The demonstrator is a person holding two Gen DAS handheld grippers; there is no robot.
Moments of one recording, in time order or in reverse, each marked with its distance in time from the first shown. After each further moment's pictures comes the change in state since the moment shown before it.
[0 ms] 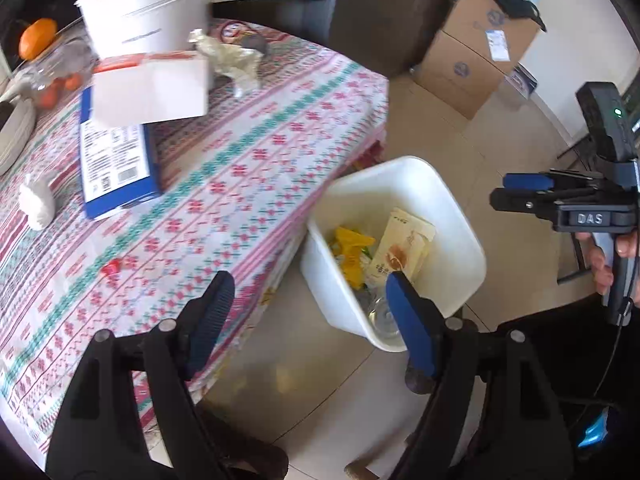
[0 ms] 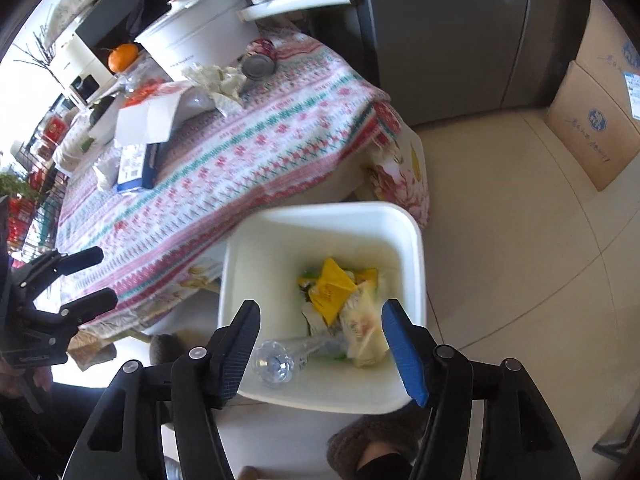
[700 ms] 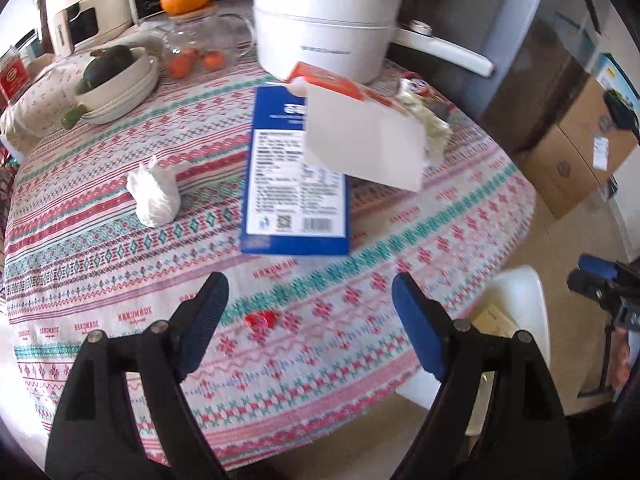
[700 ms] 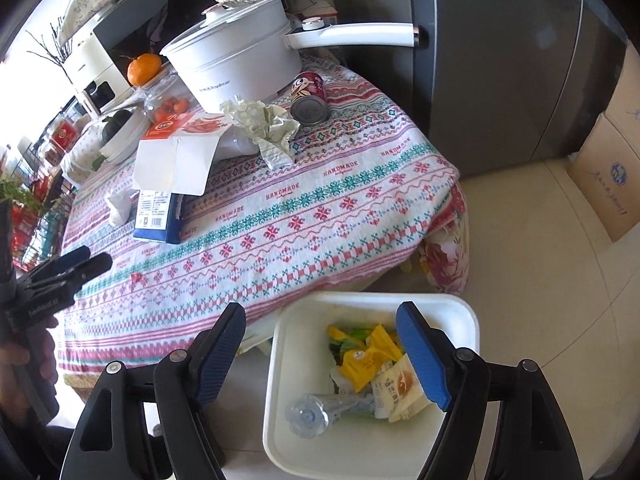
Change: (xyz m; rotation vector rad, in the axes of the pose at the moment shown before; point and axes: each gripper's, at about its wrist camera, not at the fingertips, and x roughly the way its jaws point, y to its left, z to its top) left arm 0.004 0.129 0.032 -0.325 -0.121 0.225; right arm 0.028 0.068 0.067 -0.063 -0.094 -0.004
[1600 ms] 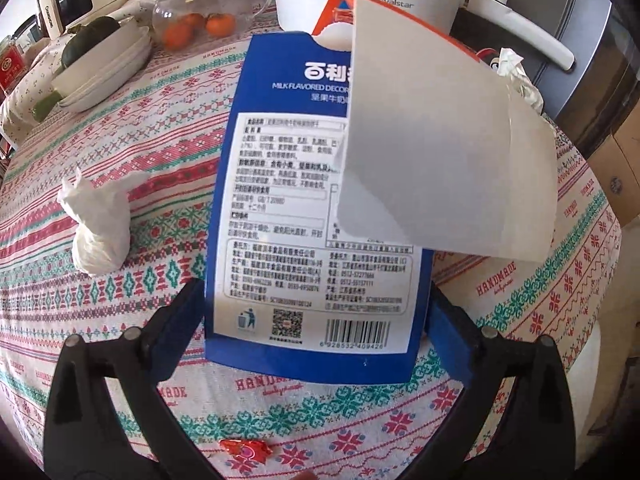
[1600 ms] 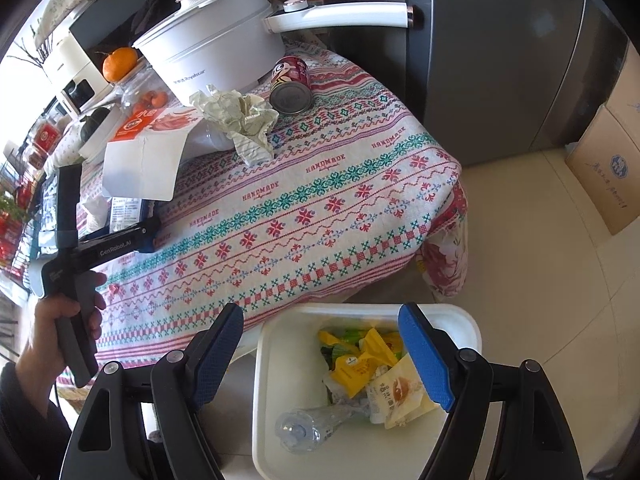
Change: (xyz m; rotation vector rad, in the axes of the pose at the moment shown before) left arm 0.105 -0.007 0.034 -0.038 0.045 0.112; right arm 0.030 -0.011 0.015 0.027 0.051 -0.027
